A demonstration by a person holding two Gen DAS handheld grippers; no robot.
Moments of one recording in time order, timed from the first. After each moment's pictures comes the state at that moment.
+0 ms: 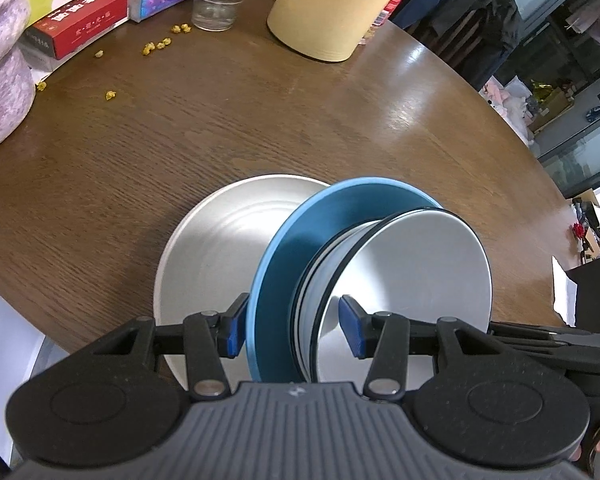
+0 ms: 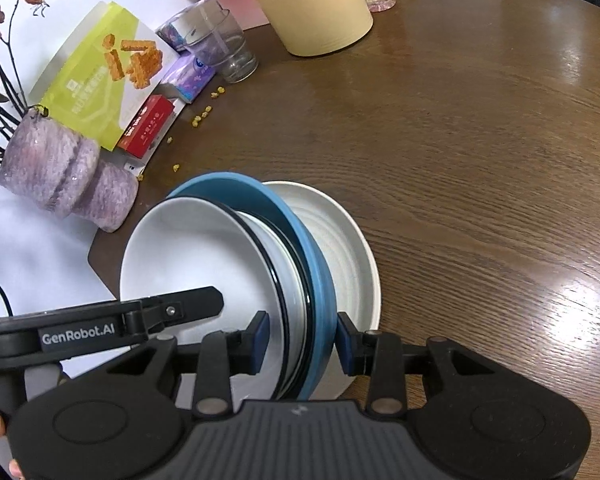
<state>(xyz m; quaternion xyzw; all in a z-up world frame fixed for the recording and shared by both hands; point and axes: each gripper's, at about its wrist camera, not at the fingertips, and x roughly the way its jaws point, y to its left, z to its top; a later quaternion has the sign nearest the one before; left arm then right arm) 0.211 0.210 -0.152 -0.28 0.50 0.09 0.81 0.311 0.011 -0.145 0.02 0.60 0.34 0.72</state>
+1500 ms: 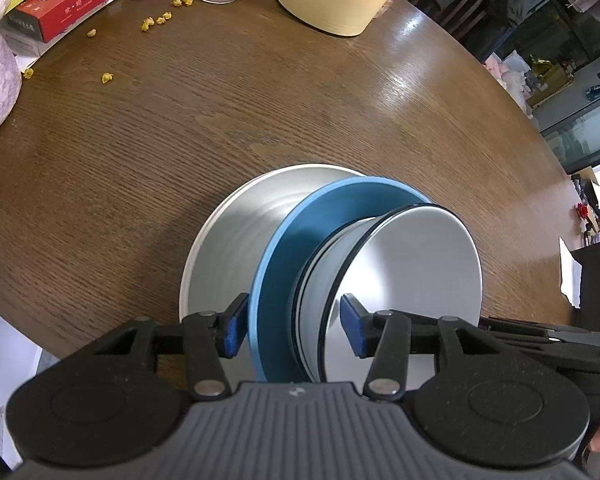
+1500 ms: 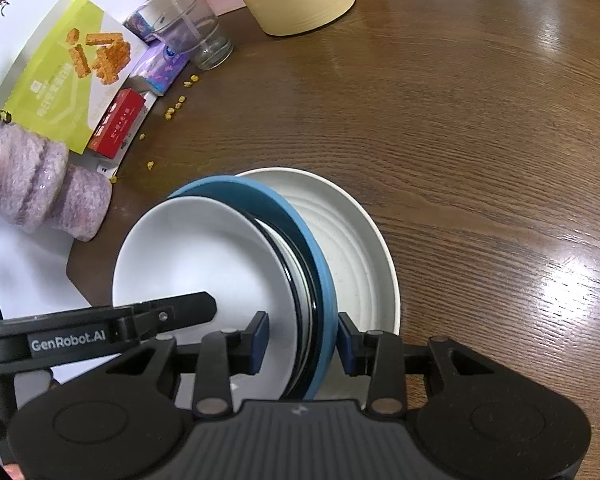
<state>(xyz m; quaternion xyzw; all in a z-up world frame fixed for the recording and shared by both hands) 0.223 0.237 -0.174 -0.28 0.54 0.07 0.79 0.318 0.039 -0.167 0.02 0.63 0.30 0.72</state>
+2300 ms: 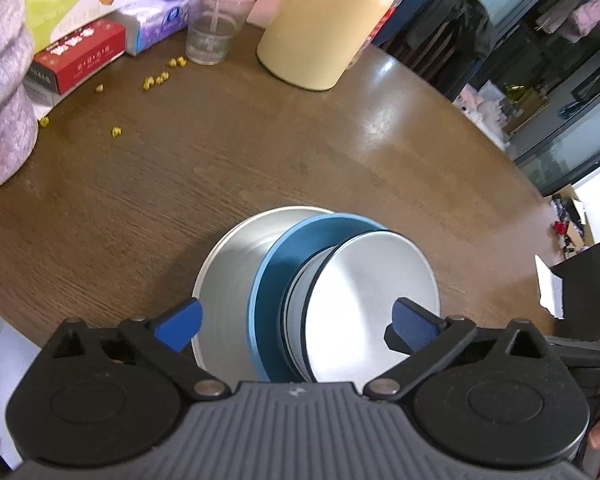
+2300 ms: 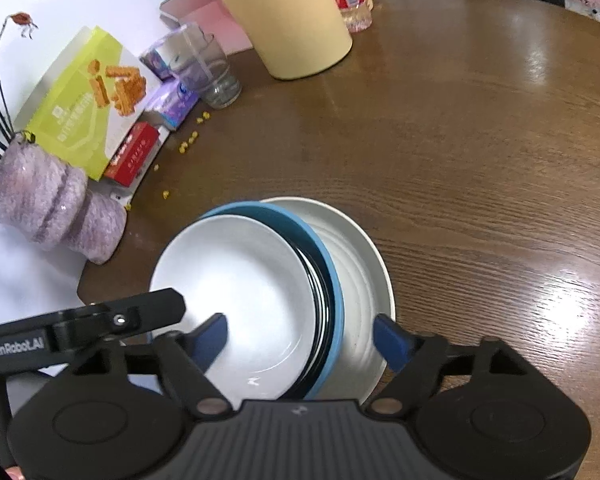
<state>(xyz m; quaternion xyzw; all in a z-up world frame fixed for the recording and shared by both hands) 0.189 0.236 -0.132 -0.26 0.47 0.06 0.84 0.298 0.020 -0.128 0.04 0.58 0.29 0.76</state>
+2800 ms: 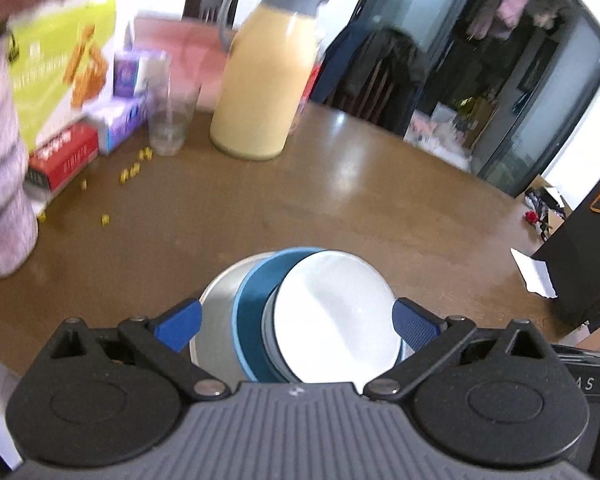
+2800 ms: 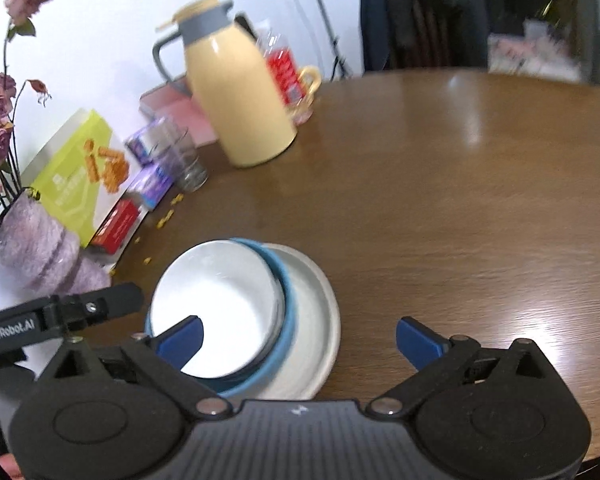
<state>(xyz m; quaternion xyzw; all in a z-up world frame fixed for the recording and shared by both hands) 0.142 0.203 -0.095 -0.16 0.36 0.02 0.92 0.213 -0.038 -0.088 0.07 0.45 0.21 0.87</state>
